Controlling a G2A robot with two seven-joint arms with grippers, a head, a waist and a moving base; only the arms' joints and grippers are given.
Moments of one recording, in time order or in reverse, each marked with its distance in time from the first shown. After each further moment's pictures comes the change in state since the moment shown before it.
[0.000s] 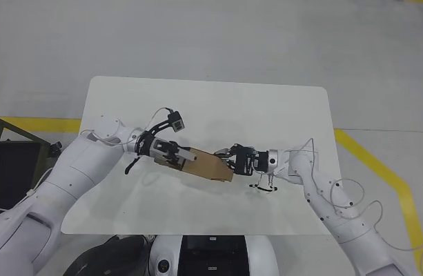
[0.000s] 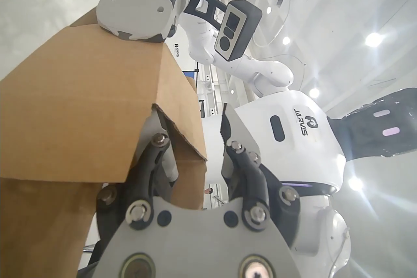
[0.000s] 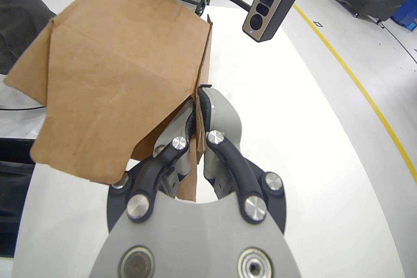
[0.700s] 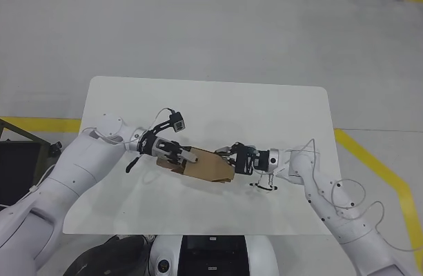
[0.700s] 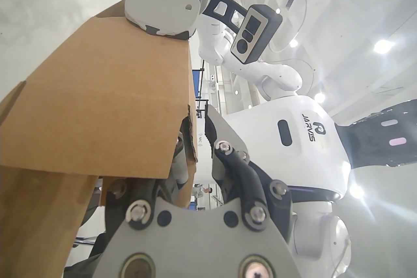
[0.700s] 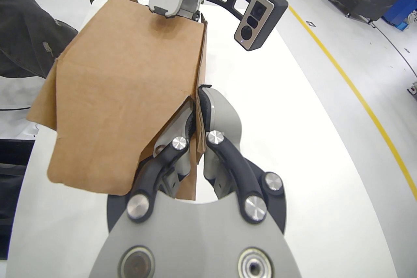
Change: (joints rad) left arm -0.041 -0.017 0.045 0.051 0.031 0.000 0.000; right arm -0.003 0.009 0.001 -0.014 0.000 0.033 0.008
